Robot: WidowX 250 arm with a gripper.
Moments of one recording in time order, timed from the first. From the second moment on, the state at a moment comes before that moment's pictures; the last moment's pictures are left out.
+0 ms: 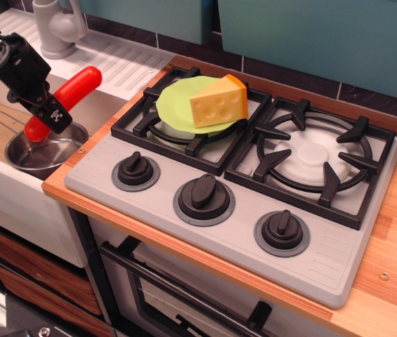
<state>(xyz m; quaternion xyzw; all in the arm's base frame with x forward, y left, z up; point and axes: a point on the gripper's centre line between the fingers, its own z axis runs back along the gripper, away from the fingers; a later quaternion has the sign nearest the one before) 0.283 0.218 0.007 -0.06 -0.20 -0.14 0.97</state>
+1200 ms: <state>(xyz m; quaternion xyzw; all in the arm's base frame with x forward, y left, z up) 0.252 0.188 0.063 -0.02 -0.09 -0.09 0.99</state>
